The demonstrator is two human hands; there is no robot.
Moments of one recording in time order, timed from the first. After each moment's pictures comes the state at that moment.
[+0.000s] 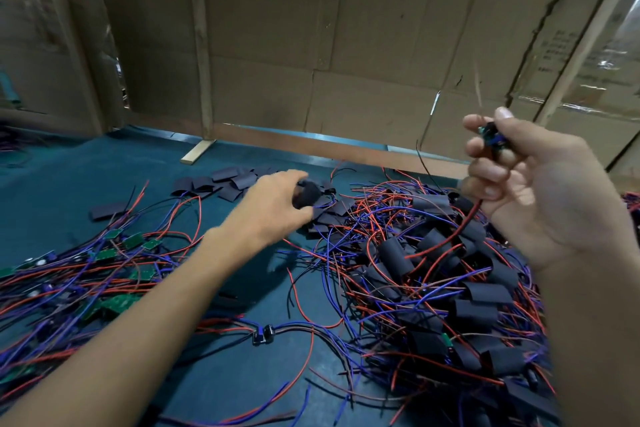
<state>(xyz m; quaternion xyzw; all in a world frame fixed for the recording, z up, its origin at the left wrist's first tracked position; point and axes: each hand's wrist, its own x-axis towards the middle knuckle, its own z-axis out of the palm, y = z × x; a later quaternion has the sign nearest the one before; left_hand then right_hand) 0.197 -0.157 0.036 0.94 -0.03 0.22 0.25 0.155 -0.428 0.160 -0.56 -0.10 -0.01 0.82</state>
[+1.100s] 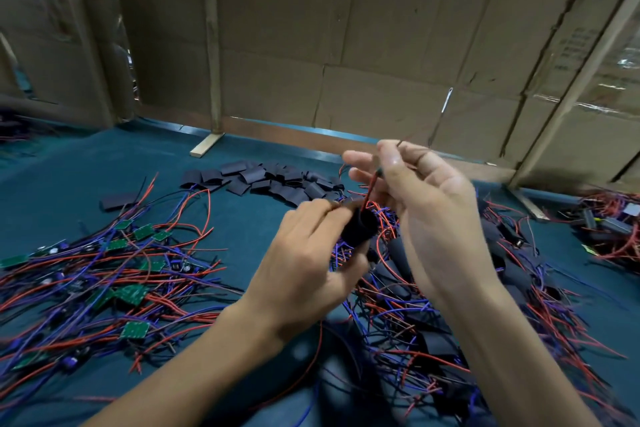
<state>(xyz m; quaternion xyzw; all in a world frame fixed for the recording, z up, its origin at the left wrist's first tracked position) 0.111 -0.218 0.022 0.83 -0.17 0.45 0.27 0.135 -0.347 0.104 -0.59 -0.21 -0.04 0.78</state>
